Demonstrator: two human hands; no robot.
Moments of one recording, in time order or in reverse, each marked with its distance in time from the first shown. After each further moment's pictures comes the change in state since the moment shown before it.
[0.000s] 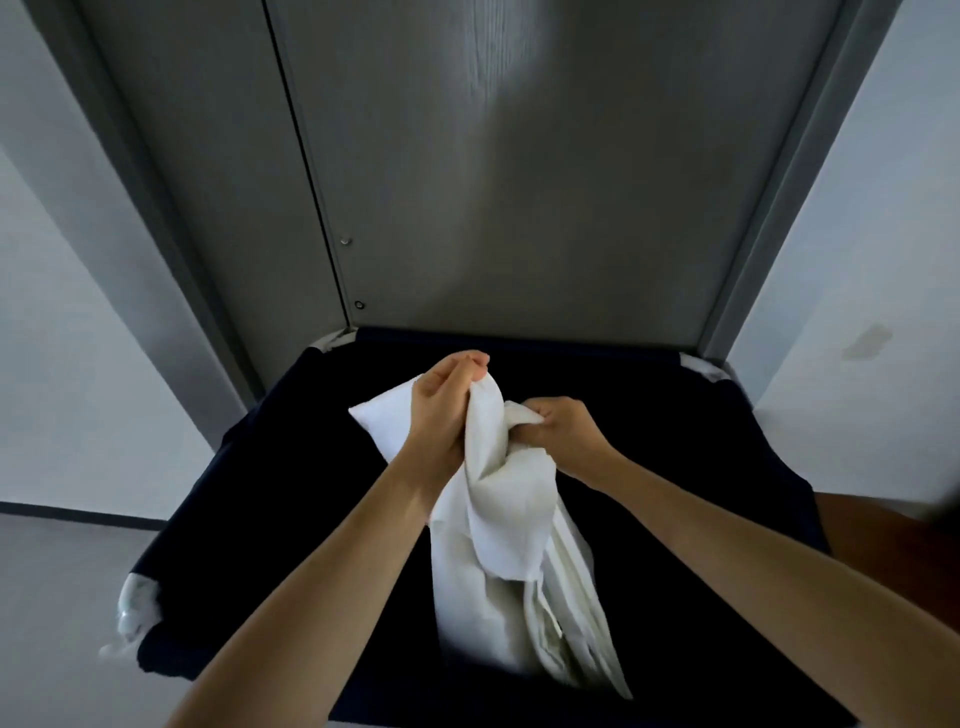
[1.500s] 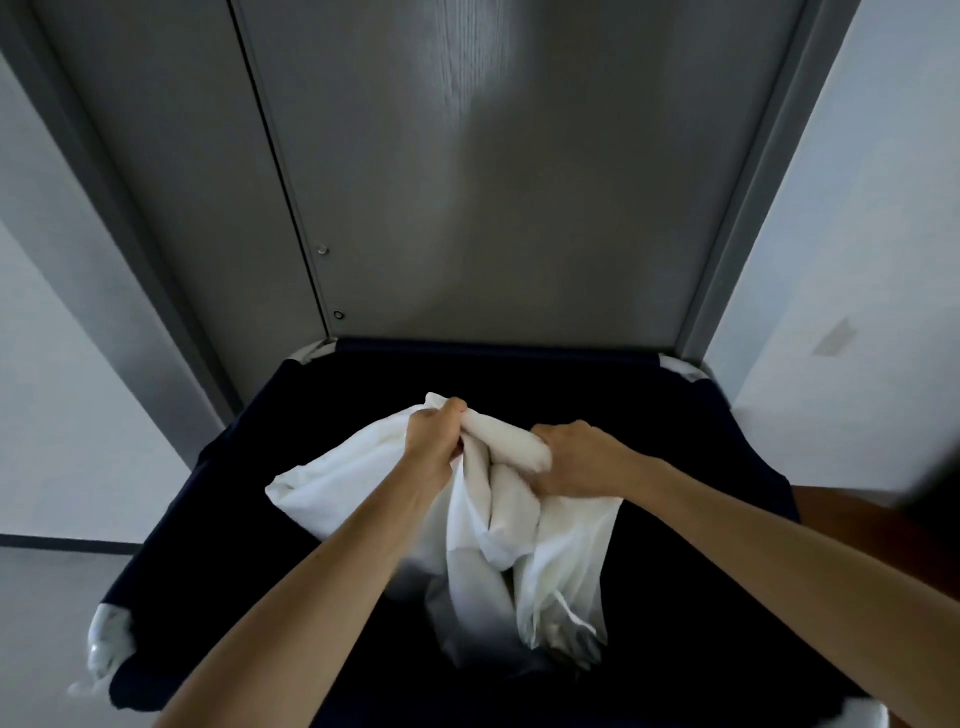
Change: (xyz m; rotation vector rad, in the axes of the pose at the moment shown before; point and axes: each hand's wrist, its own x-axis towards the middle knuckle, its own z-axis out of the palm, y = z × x) left_hand 0.034 -0.036 -0.007 0.169 0.161 -0.298; right_hand -0.014 -0.002 -0.028 -0.858 -0.241 0.033
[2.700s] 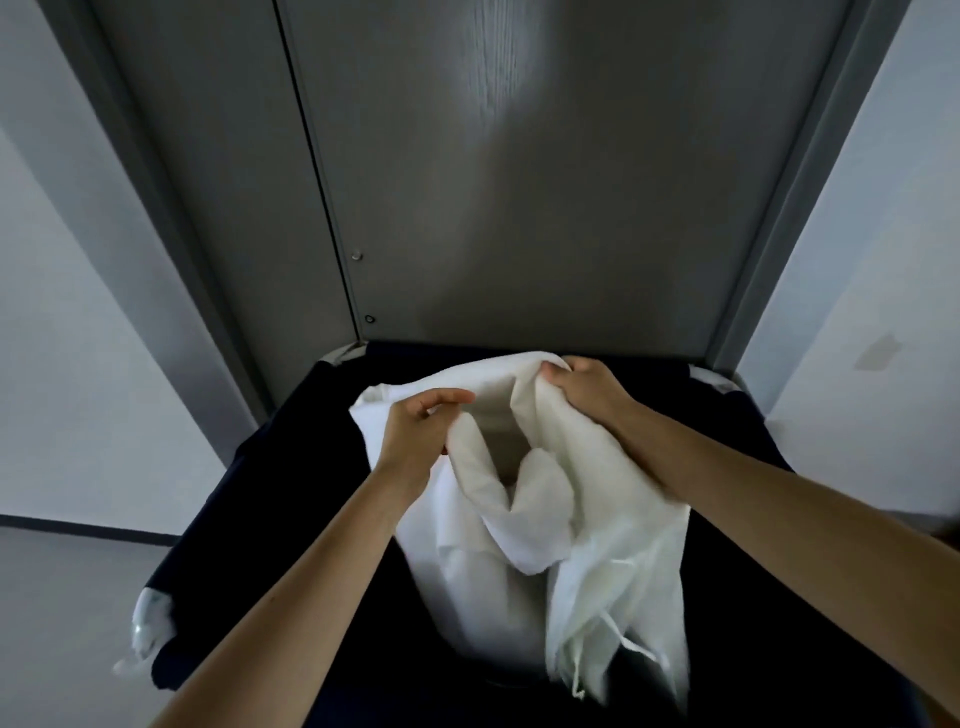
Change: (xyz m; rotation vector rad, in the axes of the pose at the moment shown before) left_hand -0.021 0.018 -0.047 0.136 -0.112 0.356; right_hand 0.040 -0.021 -0.035 0.836 0.315 0.146
